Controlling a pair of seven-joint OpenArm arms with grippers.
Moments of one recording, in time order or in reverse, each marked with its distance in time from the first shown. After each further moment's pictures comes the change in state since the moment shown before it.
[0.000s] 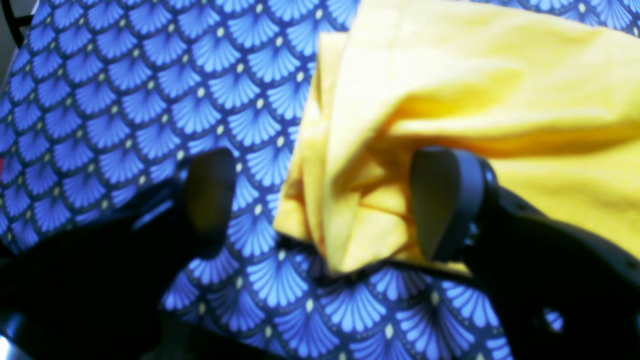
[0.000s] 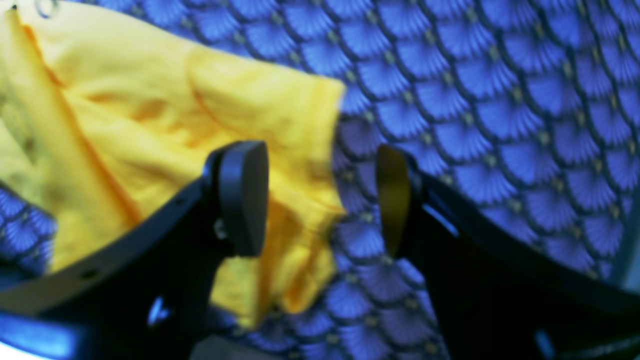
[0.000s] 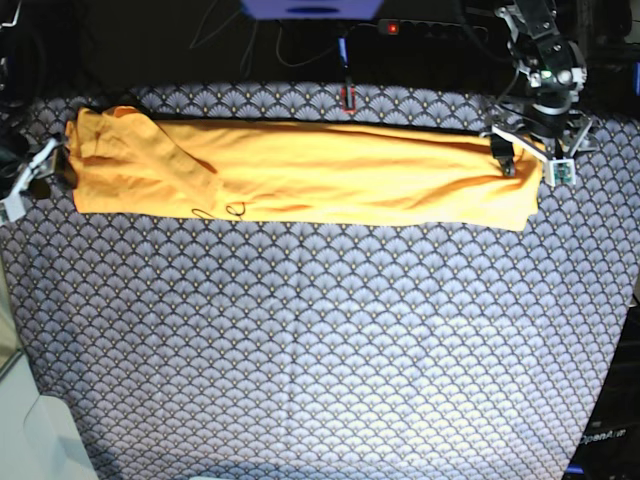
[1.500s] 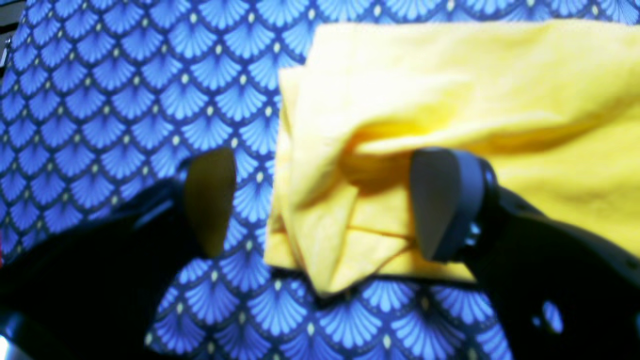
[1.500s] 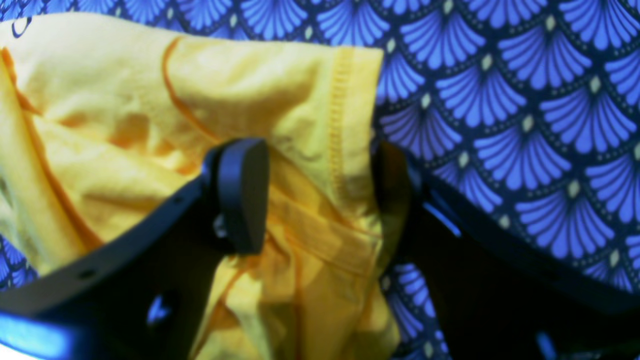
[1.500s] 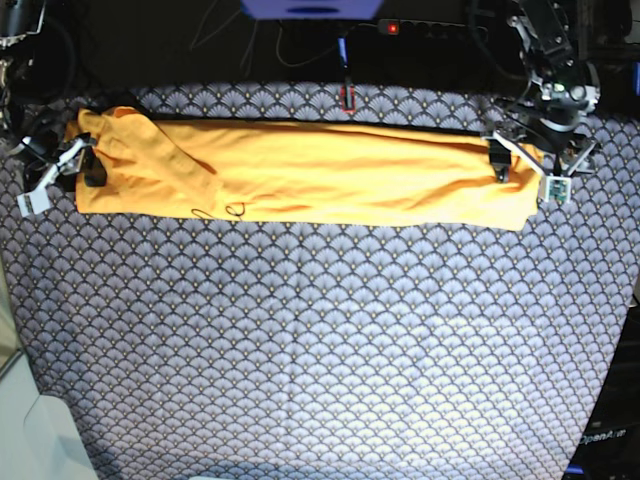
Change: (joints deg) left arm -3.0 -2.4 -0.4 1.0 -0.2 -10.5 5.6; right arm 4.0 -4.5 -6.6 -12.1 -2.4 0.3 8.4
